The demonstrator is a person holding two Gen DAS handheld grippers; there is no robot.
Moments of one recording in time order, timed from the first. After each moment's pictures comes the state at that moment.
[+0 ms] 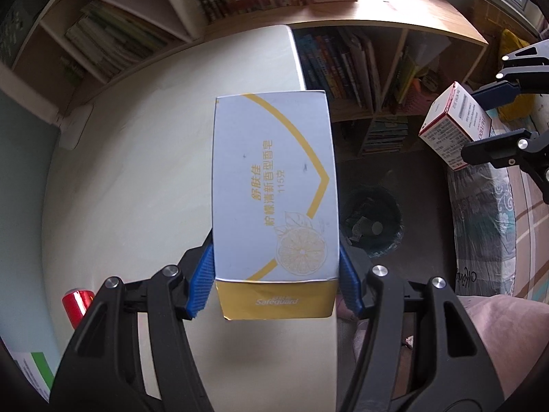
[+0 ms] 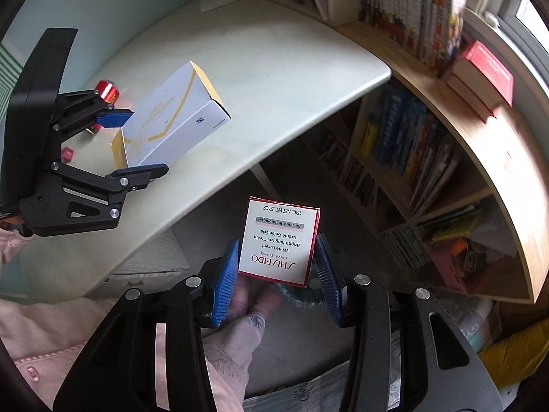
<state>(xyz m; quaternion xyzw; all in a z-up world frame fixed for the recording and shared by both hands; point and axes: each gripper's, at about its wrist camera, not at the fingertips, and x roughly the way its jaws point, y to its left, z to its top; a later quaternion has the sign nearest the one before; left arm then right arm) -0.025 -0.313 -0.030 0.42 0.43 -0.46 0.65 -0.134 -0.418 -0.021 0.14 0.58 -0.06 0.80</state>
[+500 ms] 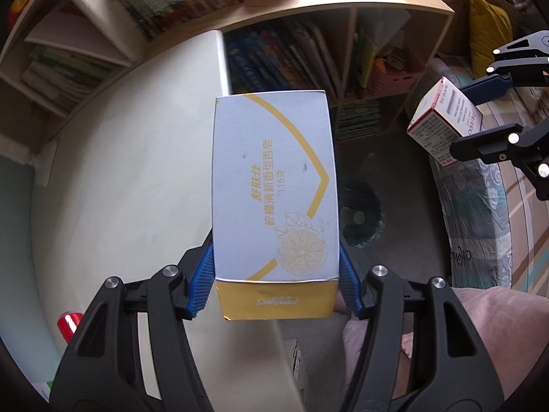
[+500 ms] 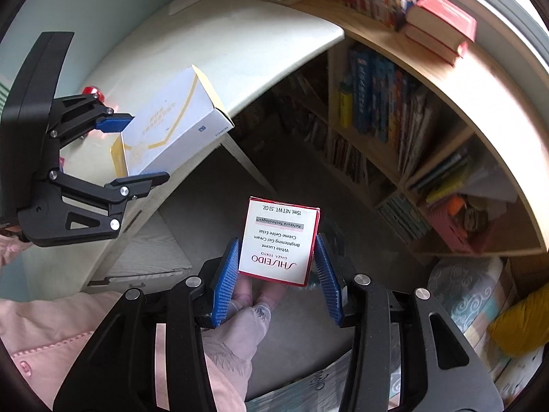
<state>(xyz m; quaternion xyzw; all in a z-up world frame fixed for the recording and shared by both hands) -0.081 -0.351 -0.045 0.46 0.42 -0.50 0.61 -0.192 -0.444 -0.042 0.20 0.58 -0.10 0.79</state>
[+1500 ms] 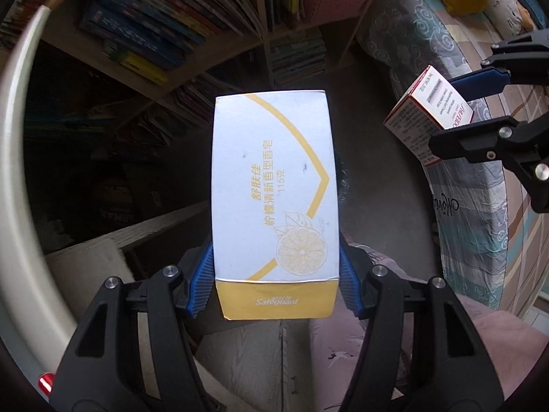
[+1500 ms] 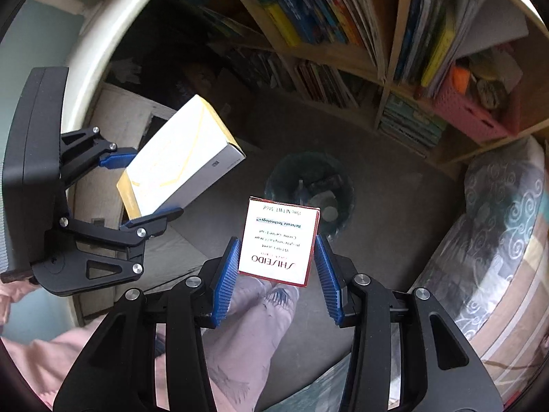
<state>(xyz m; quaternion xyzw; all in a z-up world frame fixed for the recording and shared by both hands) -0.147 -0.414 -0.190 0.53 0.48 -0.52 0.47 -0.253 -0.484 -0.187 0.36 0.60 -0.15 0.70</state>
